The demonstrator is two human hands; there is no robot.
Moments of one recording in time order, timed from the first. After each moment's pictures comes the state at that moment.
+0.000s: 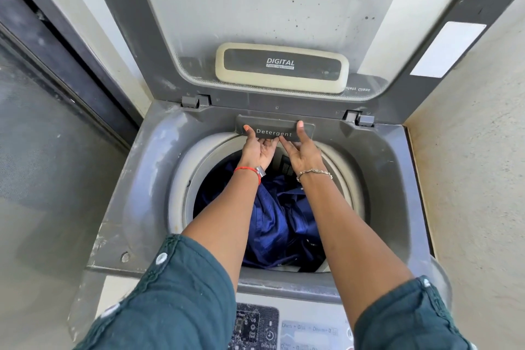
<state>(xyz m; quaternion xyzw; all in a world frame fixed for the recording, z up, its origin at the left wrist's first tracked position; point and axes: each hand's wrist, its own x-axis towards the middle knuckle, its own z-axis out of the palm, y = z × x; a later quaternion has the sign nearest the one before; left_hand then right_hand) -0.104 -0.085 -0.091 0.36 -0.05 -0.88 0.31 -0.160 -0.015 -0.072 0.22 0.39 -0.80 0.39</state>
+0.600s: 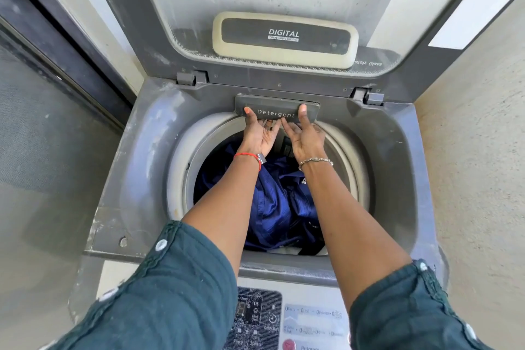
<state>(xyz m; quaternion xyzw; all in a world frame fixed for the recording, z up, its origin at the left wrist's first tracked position) -0.109 -0.096 -0.120 0.34 -0.07 -0.89 0.30 -0.158 -0.016 -0.088 0.16 0.40 -0.83 0.36</state>
